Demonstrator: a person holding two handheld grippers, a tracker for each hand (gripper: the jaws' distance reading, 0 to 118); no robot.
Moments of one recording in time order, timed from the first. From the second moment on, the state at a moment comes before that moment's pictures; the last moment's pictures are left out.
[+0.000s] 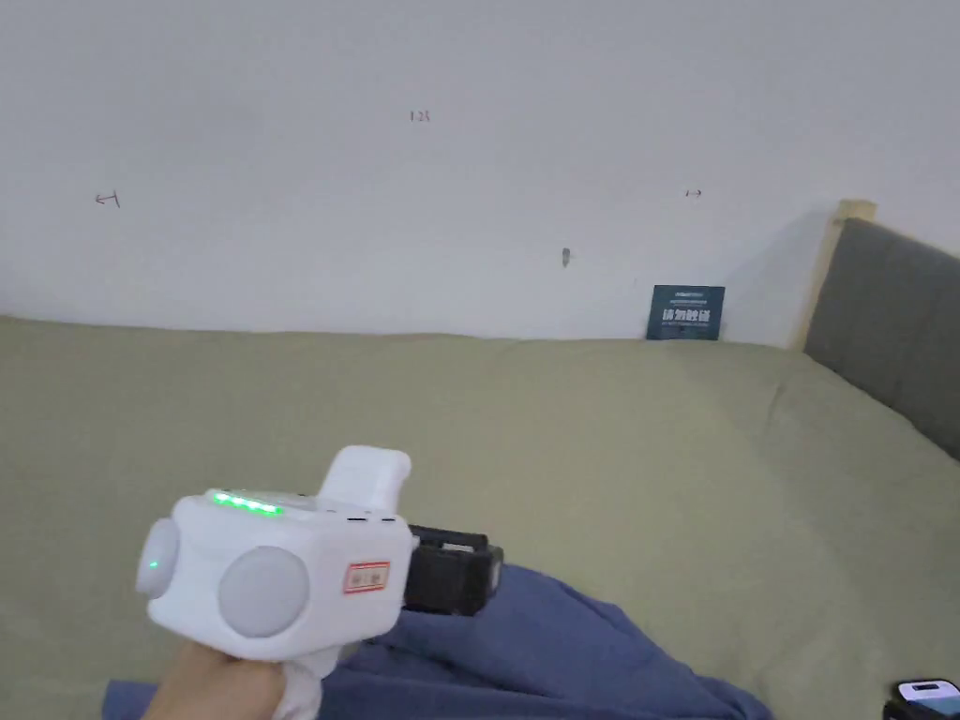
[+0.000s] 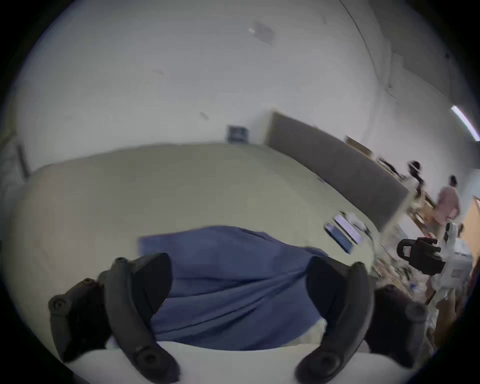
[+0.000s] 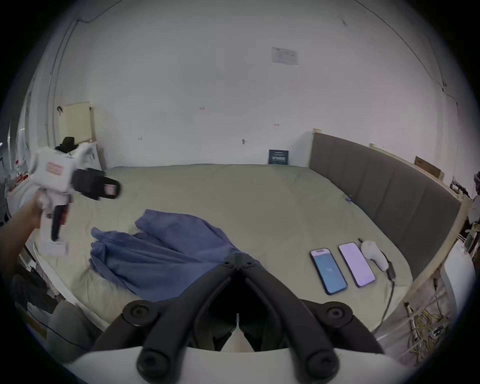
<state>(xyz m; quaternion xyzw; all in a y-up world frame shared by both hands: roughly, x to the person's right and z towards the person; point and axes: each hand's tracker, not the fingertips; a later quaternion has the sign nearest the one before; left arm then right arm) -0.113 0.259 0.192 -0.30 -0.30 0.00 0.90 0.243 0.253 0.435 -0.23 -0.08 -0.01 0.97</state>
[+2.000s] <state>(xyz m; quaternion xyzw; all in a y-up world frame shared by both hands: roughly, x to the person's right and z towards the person) -0.235 0.154 0.091 -0.58 -0.08 0.07 0.81 0.305 0.144 0.213 -0.58 -0.10 -0.16 0.79</state>
